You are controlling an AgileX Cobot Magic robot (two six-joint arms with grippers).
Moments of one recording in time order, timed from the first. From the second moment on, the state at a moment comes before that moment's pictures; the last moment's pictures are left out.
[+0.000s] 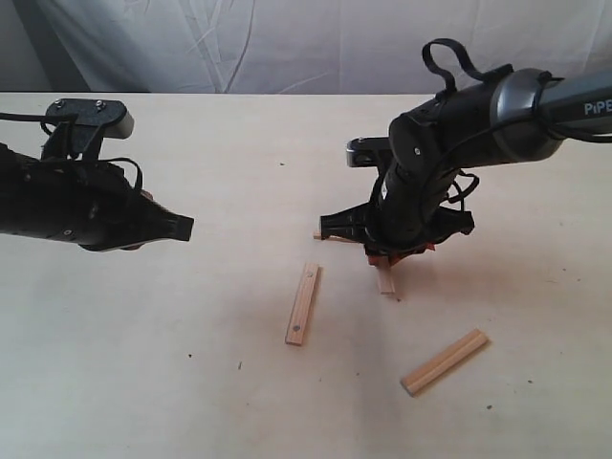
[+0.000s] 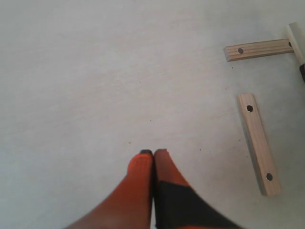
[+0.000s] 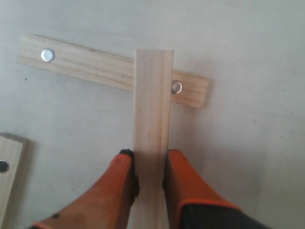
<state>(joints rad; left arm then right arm) -0.22 1.44 -0.70 -0.63 0.30 0.48 0.56 1.98 -1.18 -0.07 0.61 0.50</state>
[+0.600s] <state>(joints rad) -0.22 1.44 -0.70 -0.63 0.30 0.48 0.56 2.00 -1.18 -0.15 0.61 0.63</state>
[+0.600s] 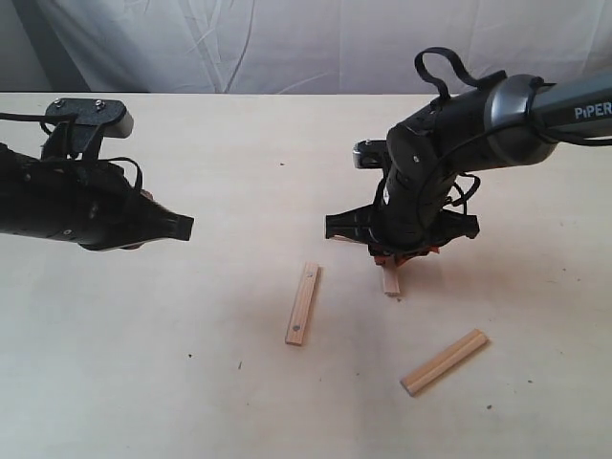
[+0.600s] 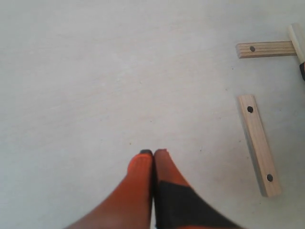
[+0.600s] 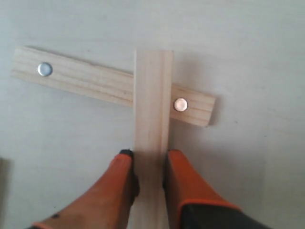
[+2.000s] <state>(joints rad) -0.22 1.44 -0.70 -0.66 0.31 0.48 0.61 1.95 -1.12 -0.08 0.71 0.50</state>
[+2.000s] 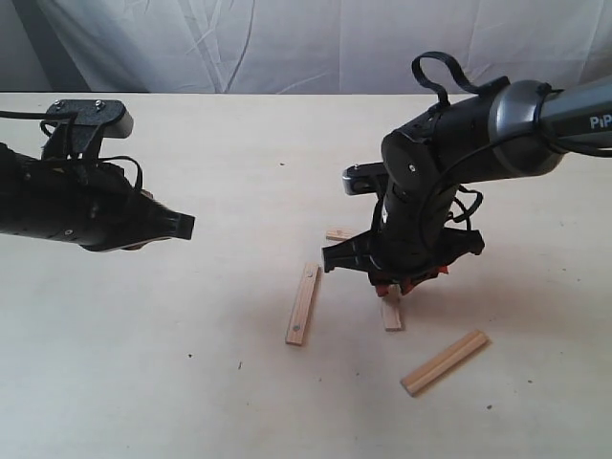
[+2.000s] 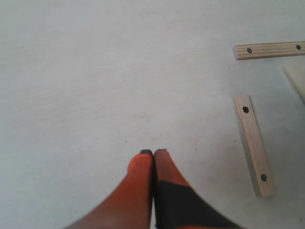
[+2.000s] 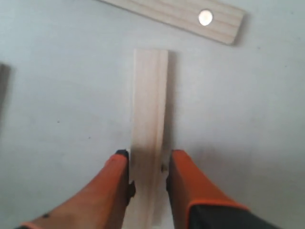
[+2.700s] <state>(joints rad) -0.22 1.44 -0.70 -0.66 0.31 0.48 0.62 1.99 -1.12 -0.05 0.69 0.45</state>
